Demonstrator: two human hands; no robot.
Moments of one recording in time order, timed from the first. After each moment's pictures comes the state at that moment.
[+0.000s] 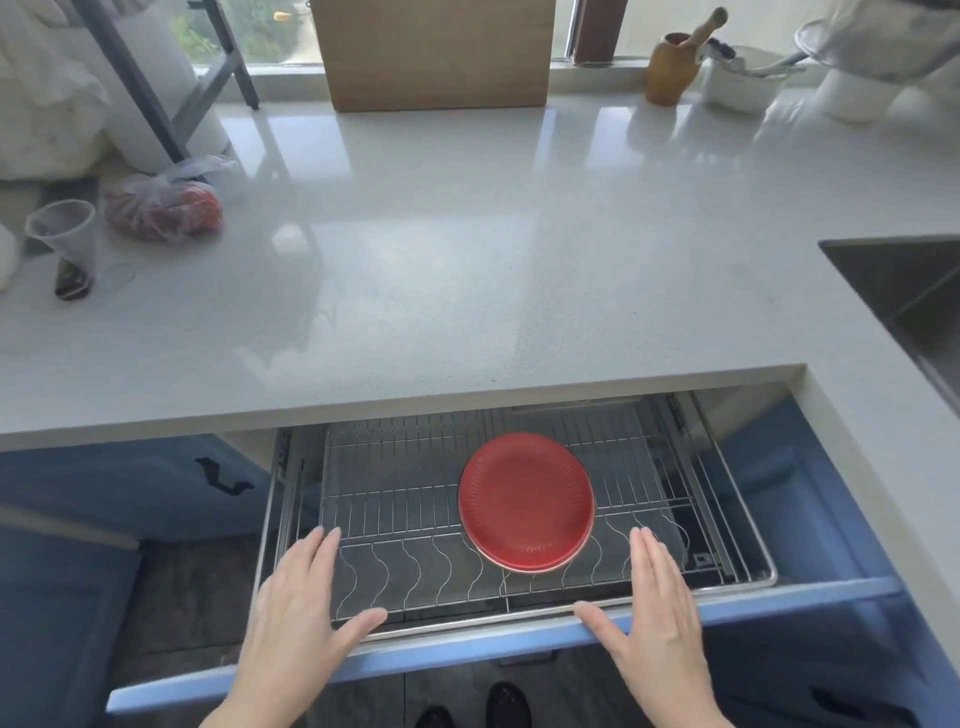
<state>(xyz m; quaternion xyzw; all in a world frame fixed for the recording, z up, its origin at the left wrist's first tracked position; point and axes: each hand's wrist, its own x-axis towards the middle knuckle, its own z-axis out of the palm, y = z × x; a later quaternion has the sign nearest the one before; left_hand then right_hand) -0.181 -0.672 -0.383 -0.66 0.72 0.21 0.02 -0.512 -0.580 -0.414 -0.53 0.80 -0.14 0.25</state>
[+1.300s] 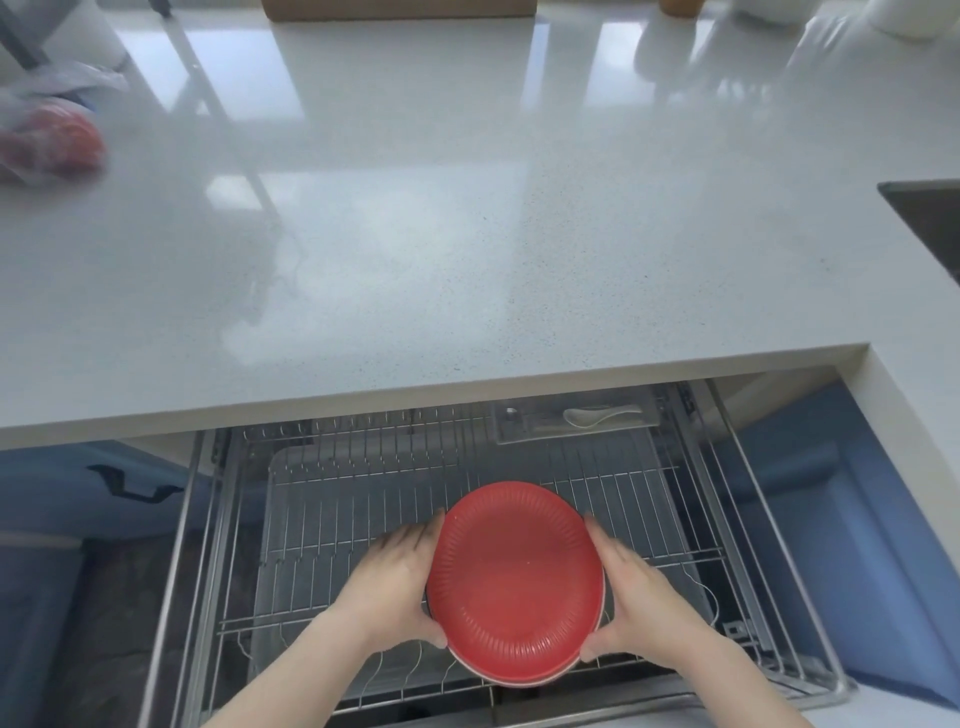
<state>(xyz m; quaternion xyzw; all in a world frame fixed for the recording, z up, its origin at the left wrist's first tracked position) -0.285 -0.743 -0.522 -0.45 0.83 0.30 0.10 -0.584 -0.652 -0.514 -0.61 0.67 -0.02 0.43</state>
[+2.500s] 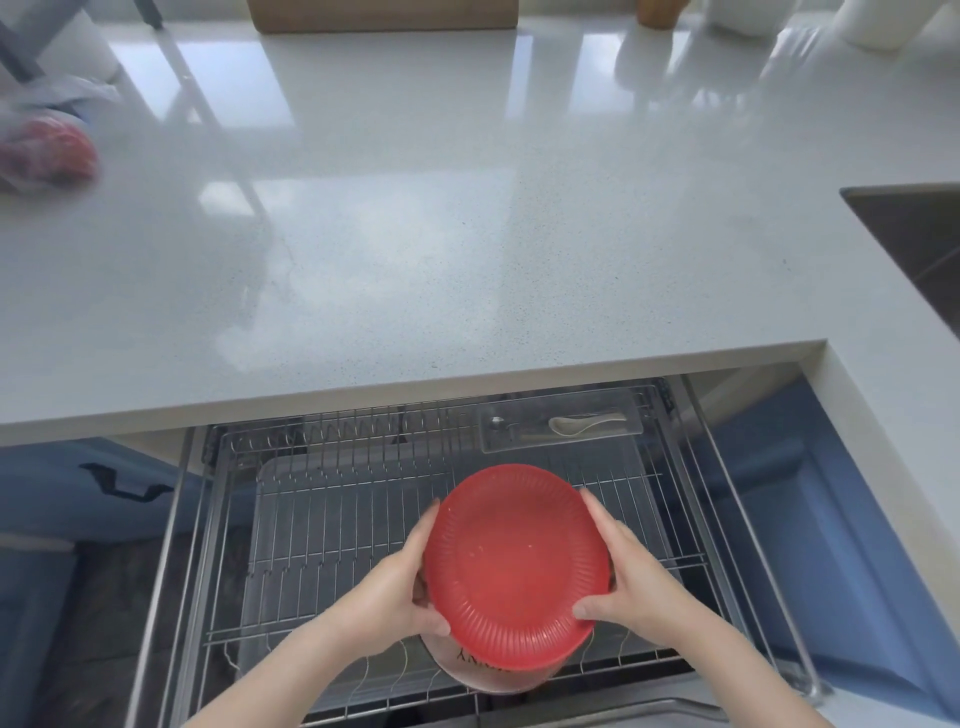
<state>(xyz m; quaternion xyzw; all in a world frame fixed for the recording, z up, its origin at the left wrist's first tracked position) -0.297 -0.727 -0.507 -0.43 0.66 0.61 -0.03 -0.602 -0.653 -0.482 -0.53 0.66 -0.14 0.51</state>
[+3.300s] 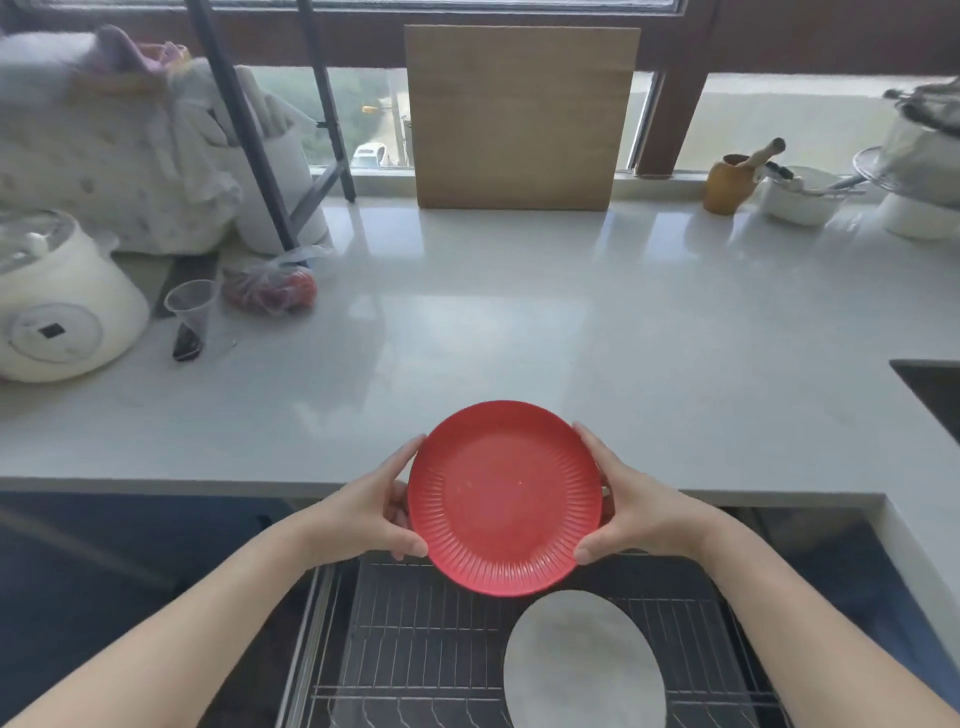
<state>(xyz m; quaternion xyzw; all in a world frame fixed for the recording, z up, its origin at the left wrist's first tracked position) -0.181 -0.840 -0.302 -0.45 0.64 0.61 -0.11 -0.523 -0.804 -0.293 -0.63 0.54 -0.13 0.55</state>
